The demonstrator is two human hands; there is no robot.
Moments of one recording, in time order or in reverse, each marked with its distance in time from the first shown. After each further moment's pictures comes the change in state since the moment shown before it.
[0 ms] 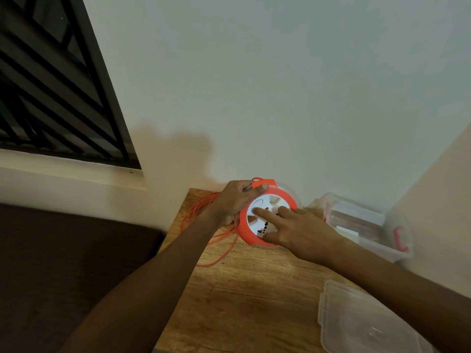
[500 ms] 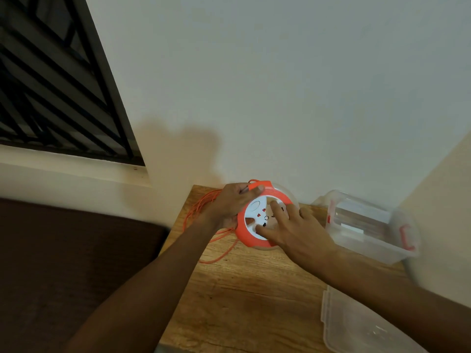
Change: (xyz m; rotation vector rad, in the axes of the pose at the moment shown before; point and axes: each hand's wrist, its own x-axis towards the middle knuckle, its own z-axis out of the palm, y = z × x) left_hand -0.006 -0.017 -0.008 -0.043 0.052 -0.049; right_hand 0.003 -0.023 -0.007 -0.040 -0.110 0.221
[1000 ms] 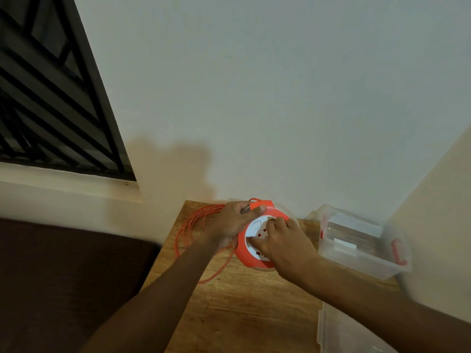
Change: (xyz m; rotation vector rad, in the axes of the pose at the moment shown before) left_hand 0.003 -0.004 0.017 -0.011 -0.058 0.035; right_hand 0.019 -0.003 -0.004 0.007 -0.137 0.070
